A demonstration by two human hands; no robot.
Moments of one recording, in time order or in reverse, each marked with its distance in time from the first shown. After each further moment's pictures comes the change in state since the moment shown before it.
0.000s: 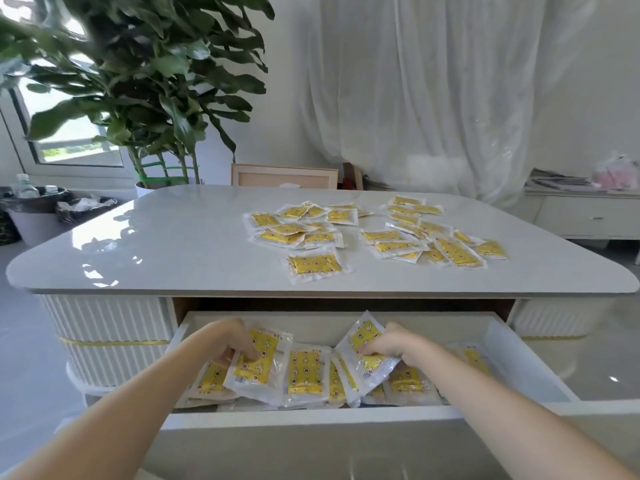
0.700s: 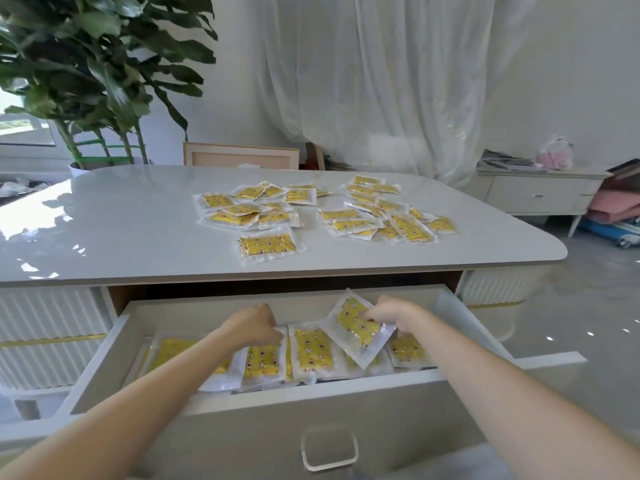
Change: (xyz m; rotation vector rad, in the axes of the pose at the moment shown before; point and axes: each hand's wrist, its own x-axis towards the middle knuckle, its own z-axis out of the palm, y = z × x) left_hand -0.015 0.054 0.077 0.475 0.140 0.454; right_hand 0.004 0.029 -0.049 -0.120 0.061 0.061
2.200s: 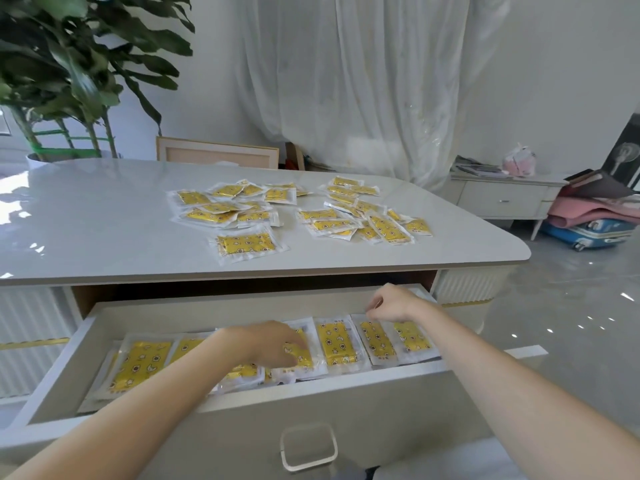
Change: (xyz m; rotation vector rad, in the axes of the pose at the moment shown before) left_hand -0.015 0.046 0.015 0.237 -0.286 0.422; right_hand -0.002 0.041 -0.039 -0.381 0.096 -0.197
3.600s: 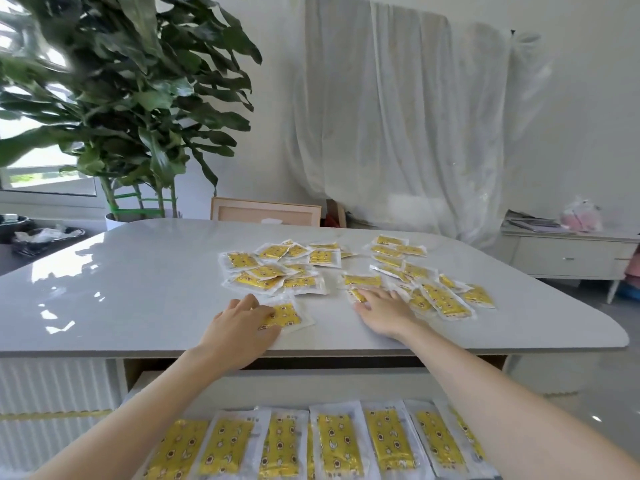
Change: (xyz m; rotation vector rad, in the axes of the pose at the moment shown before) left_hand -0.041 -0.090 -0.083 -0.003 0.728 -0.351; right_hand 0.089 -0.110 -0.041 -0.151 0.269 -0.221
